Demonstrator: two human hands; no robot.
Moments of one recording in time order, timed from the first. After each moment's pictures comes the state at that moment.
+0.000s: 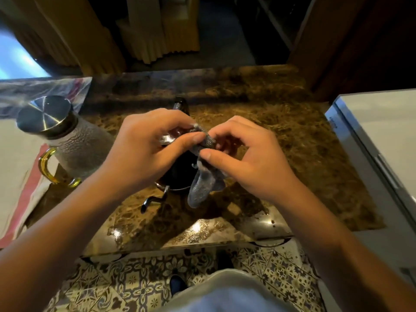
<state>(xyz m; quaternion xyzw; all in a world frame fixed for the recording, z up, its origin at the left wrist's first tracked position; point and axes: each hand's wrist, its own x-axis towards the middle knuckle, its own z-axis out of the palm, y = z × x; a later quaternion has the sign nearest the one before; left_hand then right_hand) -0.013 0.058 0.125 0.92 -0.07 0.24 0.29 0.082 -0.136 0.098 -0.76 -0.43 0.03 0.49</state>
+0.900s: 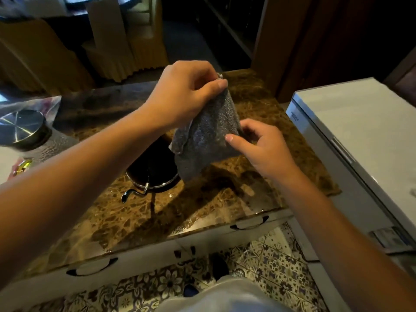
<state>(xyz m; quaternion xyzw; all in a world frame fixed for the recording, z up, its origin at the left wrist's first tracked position) 0.066 -0.006 0.164 0.93 -0.08 0.18 0.32 0.091 -0.214 0.076 -0.80 -0.28 0.01 0.53</state>
